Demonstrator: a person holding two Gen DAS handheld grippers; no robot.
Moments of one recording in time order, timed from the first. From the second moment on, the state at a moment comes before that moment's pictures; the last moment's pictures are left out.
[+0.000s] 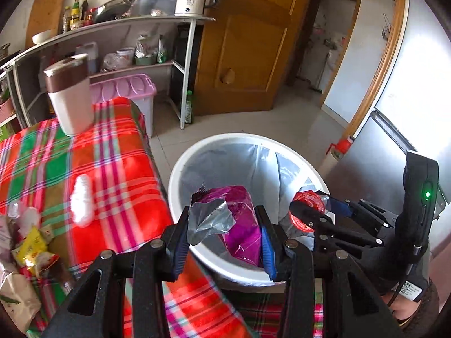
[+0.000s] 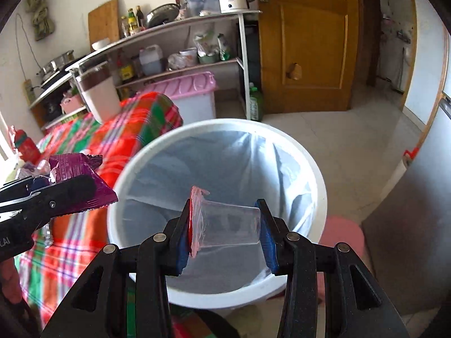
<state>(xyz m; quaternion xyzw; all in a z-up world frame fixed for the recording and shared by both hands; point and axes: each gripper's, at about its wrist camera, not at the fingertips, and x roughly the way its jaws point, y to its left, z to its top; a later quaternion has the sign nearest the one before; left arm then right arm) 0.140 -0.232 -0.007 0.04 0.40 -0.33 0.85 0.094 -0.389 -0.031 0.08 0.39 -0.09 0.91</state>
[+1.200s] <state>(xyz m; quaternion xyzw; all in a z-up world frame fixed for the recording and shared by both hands) 0.113 -0.081 0.010 0.00 0.36 -0.19 0.91 0.081 -0.294 0.014 0.09 0.32 0.02 0.94</state>
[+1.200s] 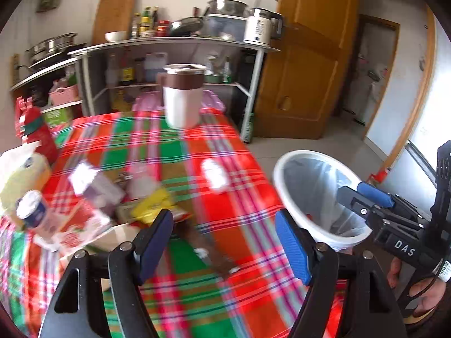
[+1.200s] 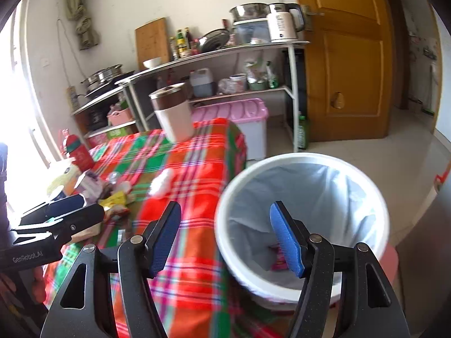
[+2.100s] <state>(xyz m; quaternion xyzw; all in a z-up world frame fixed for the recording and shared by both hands) 0.140 0.121 -0.040 -0.07 0.38 -0.01 0.92 0.148 -0.144 -0.053 -0.03 0.44 0.11 0.89</state>
